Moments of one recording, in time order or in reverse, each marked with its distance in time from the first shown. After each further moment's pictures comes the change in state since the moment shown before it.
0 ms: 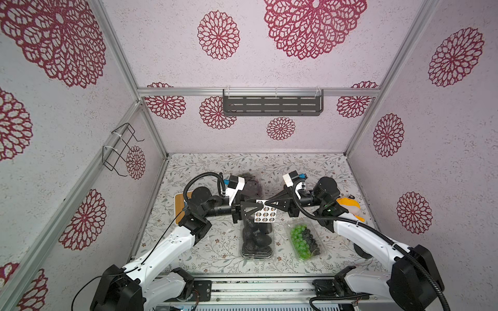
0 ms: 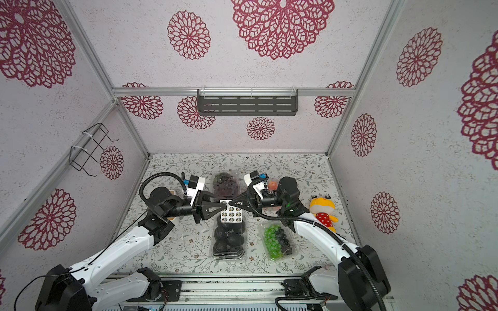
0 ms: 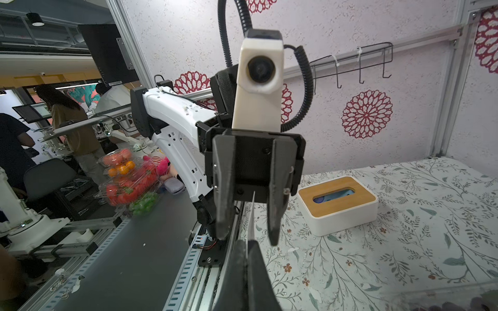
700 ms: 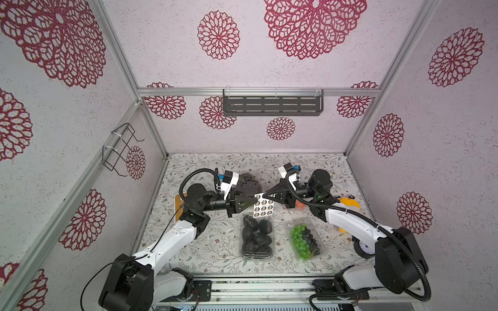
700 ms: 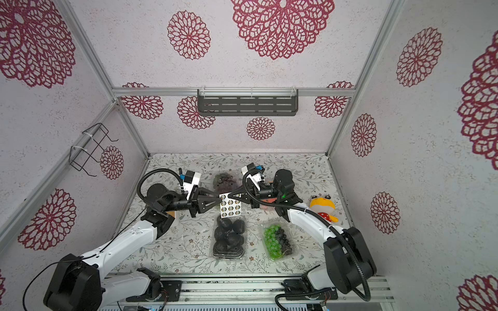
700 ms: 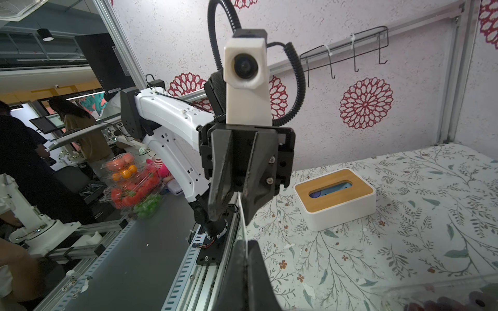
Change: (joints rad) left arm 0.090 0.107 -0.009 0.156 0.133 -0.087; right arm -0.036 0.159 0.089 0.078 -0.068 0.076
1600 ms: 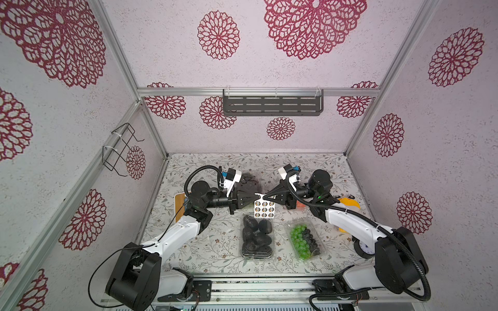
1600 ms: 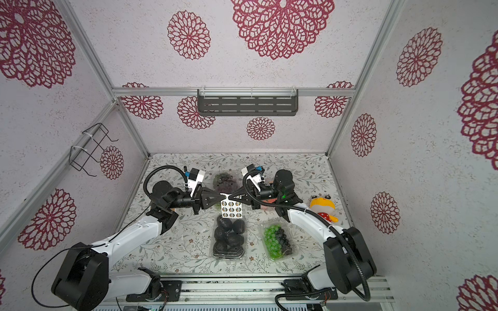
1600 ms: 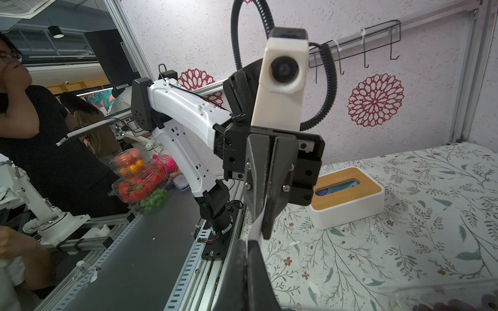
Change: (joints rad) left arm 0.004 0.086 0.024 0.060 0.023 -0.047; right arm -0.002 -0.001 -0.006 0.005 -0.032 -0.002
